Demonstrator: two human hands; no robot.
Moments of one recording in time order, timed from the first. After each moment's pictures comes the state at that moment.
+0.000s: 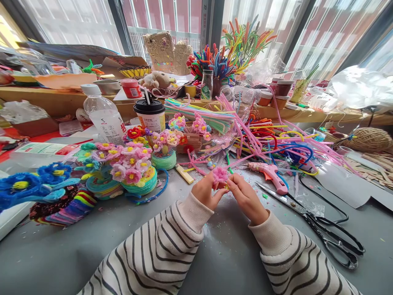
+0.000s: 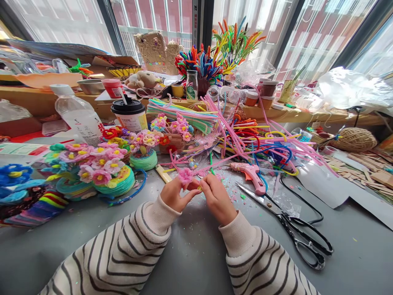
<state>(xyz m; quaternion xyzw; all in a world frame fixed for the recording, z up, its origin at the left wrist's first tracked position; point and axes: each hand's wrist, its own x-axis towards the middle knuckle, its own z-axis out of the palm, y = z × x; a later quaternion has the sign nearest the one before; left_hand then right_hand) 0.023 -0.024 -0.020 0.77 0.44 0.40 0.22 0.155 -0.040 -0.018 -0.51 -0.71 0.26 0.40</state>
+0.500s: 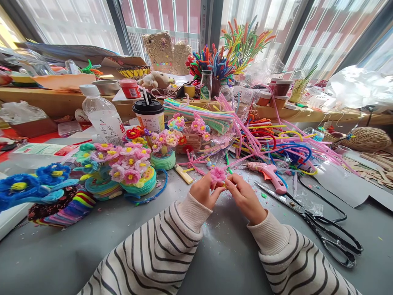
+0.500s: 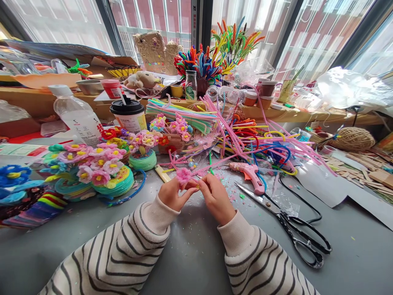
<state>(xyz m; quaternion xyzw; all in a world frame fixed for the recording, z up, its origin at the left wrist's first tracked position) 0.022 -0.025 -0.019 0.78 0.47 0.39 0.15 0.155 -0.040 -0.019 -0.53 -0.71 0.25 0.39</state>
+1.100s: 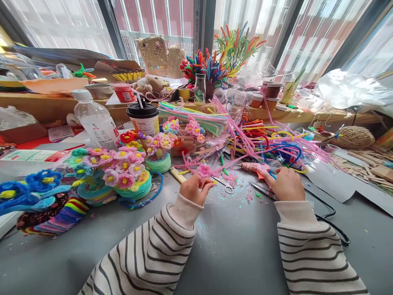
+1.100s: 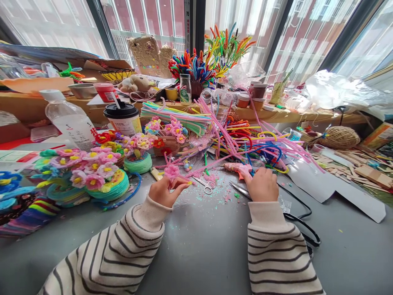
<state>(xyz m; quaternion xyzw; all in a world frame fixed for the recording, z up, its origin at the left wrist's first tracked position) 0.019 -0.021 -0.015 0.72 0.51 0.45 0.12 0.263 -0.026 -0.018 -0.84 -0.50 -0.14 0.14</state>
